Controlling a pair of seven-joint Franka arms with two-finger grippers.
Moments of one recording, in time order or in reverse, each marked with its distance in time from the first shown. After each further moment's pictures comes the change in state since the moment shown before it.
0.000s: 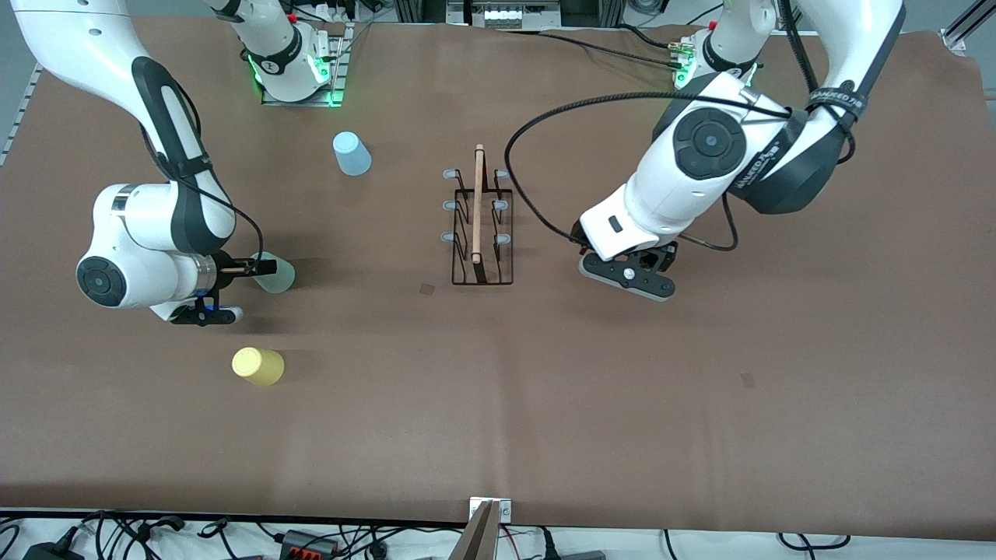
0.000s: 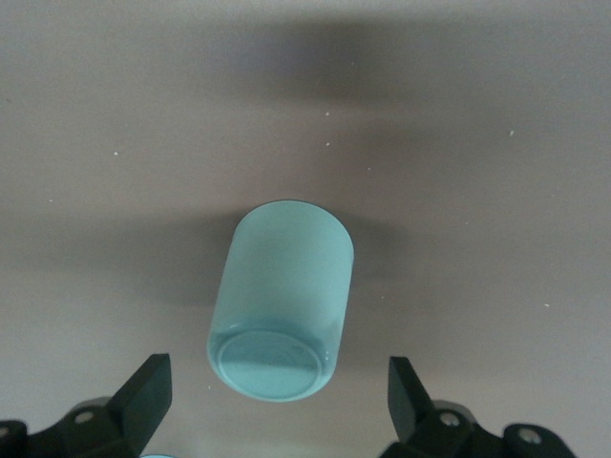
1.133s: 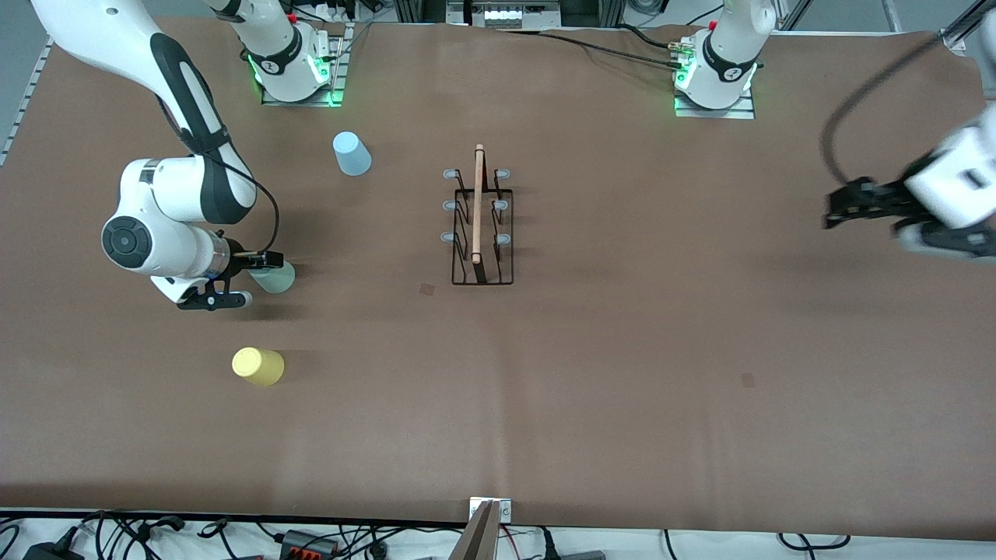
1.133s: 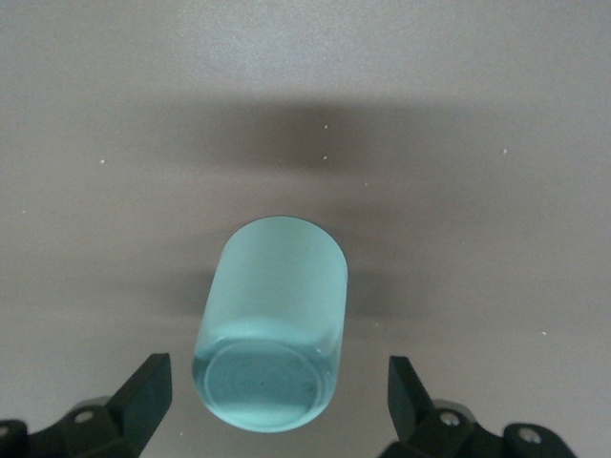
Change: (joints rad) left arm 0.012 -0.341 0.617 -0.013 -0.210 -0.302 0.366; right arm 0.025 -0.100 -0.001 -0.209 -0.057 0.258 0.025
